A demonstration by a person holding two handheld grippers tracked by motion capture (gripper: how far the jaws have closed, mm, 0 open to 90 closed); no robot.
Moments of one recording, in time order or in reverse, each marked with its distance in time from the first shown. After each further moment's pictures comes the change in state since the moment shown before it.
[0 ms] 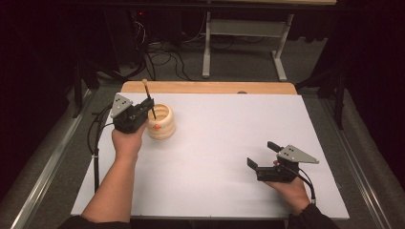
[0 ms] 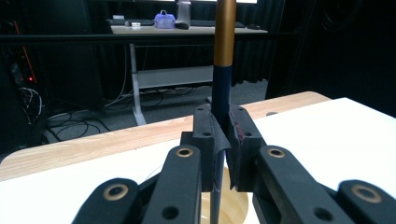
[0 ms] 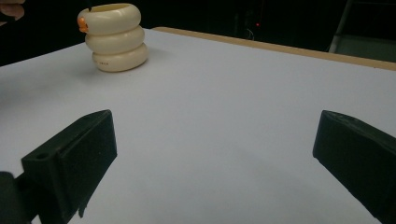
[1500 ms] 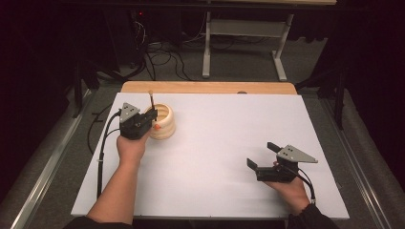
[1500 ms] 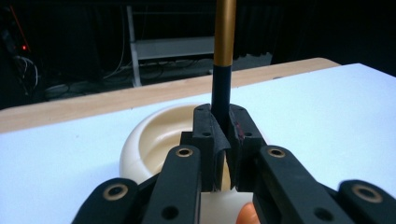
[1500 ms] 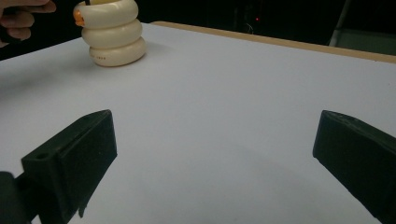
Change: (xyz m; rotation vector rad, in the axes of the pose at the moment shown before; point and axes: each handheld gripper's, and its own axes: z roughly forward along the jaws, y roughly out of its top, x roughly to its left) left arm 0.002 -0.036 0.014 0.116 0.008 -0.021; right arm -0.001 -0.002 0.002 0.019 -0.003 -0.003
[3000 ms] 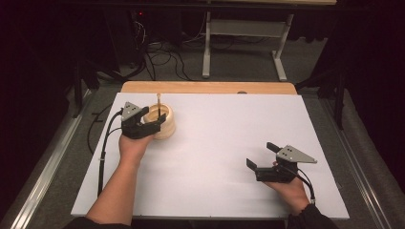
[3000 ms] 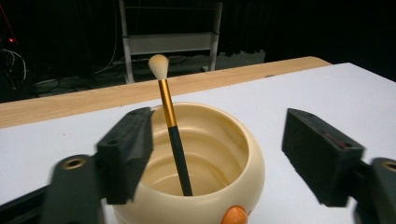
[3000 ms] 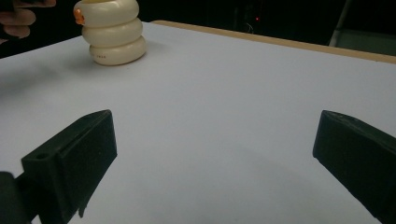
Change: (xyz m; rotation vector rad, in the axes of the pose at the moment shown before) left arm -0.005 0.007 0.001 0.017 -0.027 -0.014; right arm 0.001 0.000 0.000 0.003 -0.001 -0.003
